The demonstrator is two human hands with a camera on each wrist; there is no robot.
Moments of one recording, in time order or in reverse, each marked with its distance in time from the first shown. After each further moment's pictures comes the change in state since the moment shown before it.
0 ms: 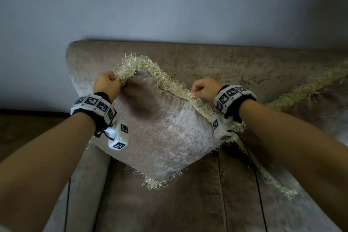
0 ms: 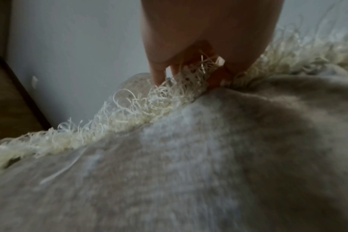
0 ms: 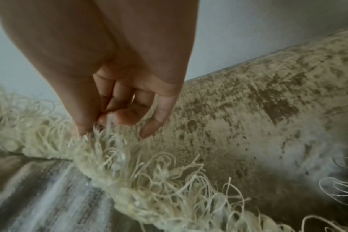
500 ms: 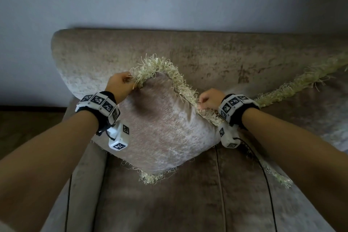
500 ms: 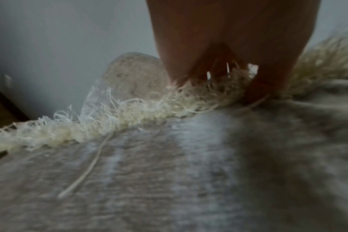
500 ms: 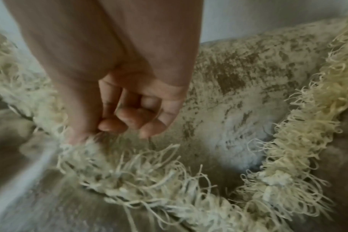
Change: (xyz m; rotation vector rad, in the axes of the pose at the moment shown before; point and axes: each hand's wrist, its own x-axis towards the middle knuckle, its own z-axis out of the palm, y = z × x) left_hand -0.016 -0.001 0.041 -0.072 -0.288 0.186; right_hand -0.019 0.046 0.034 -0.068 -0.187 0.176
